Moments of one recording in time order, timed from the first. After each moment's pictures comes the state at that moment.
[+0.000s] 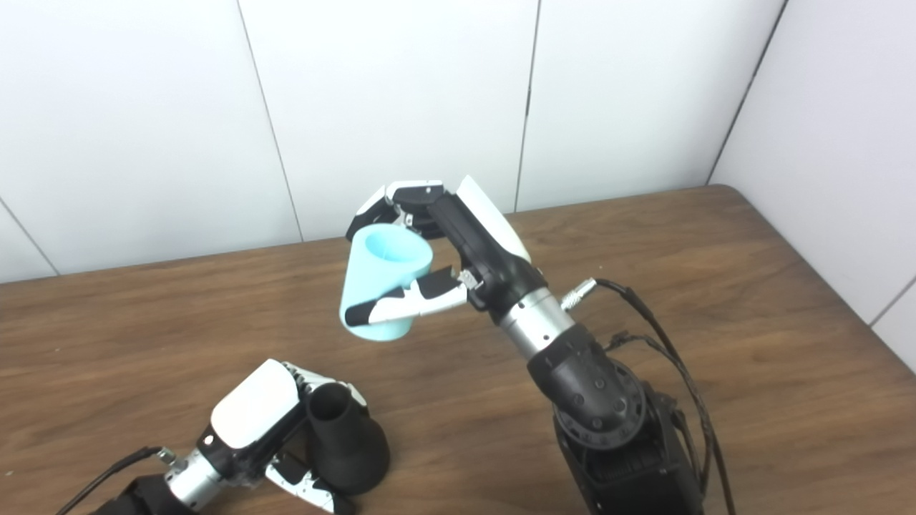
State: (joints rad) left arm -0.43 0.45 -0.77 0.27 0.74 -0.48 0.29; right arm -0.30 -0.19 0.15 -0.63 -0.29 0.38 0.22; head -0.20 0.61
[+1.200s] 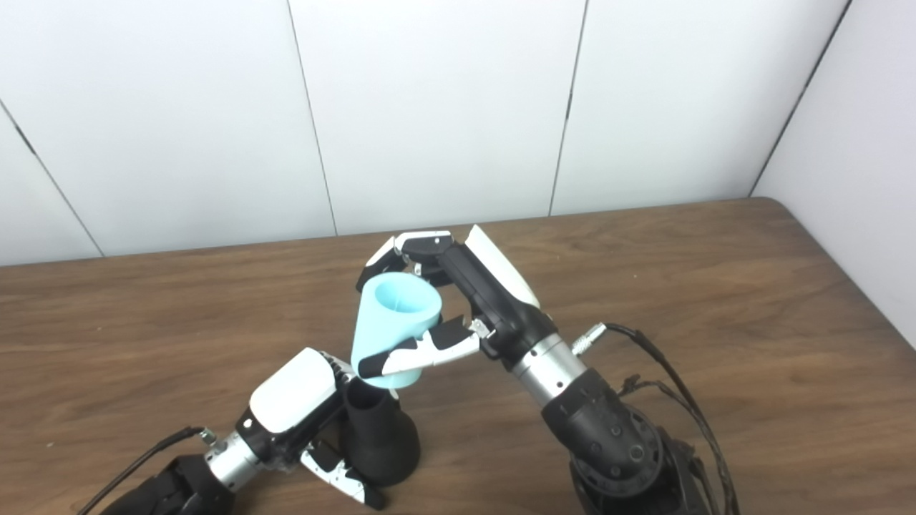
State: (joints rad) left arm -0.41 0.40 -0.71 0.27 0.78 -0.48 0.24; right arm -0.23 -0.18 0.21 -0.58 -0.27 0.30 0.23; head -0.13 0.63
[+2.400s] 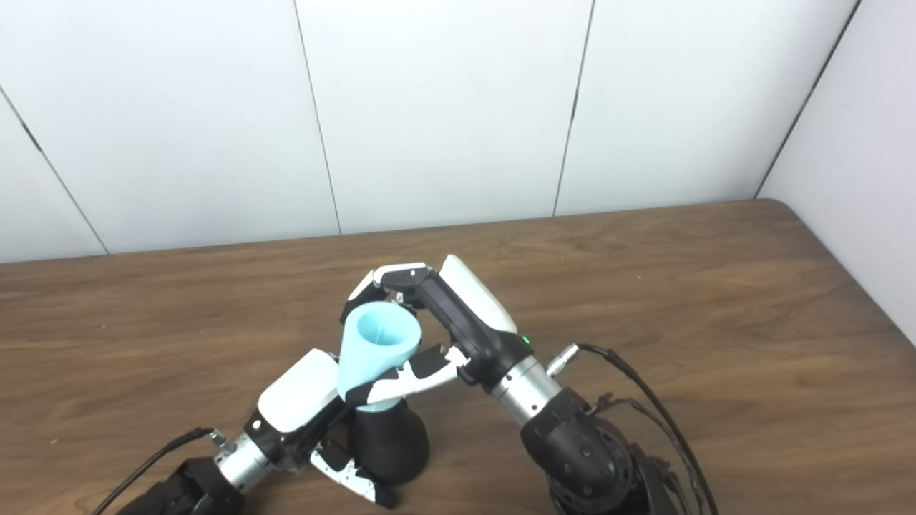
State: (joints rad) left arm -0.37 0.37 -0.65 0.23 0.79 -0.45 0.17; right arm -0.20 -0.14 0.26 -0.48 -0.39 0.14 0.23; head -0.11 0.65
